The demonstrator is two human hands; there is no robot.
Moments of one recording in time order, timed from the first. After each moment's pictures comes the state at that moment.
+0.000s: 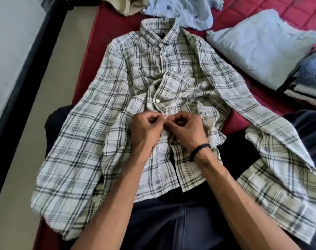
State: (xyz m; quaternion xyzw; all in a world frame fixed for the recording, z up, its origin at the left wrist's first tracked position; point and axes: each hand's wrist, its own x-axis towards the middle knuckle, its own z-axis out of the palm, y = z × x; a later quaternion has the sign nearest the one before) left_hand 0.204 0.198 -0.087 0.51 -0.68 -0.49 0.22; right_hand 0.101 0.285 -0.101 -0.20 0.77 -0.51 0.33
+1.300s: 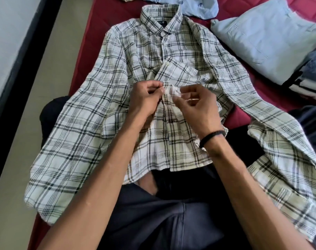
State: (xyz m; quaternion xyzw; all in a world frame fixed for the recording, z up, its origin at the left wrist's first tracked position) left_hand 0.166 0.134 -0.082 0.45 -0.71 -0.50 0.23; right_hand 0.077 0.273 -0.055 -0.25 0.79 -0.50 0.24
